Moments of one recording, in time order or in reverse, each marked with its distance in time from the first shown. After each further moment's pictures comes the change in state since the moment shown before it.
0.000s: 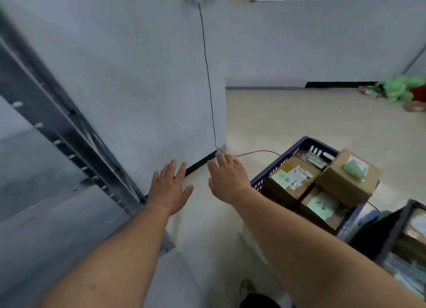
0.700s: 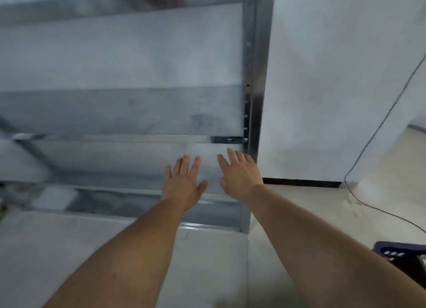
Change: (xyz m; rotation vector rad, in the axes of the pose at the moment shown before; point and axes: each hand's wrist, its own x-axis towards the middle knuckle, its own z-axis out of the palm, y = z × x) left_hand -0.217 -0.150 0.004 -0.009 0.122 -0.753; right_hand -0.001 -0.242 -0.003 -0.057 0.001 -0.778
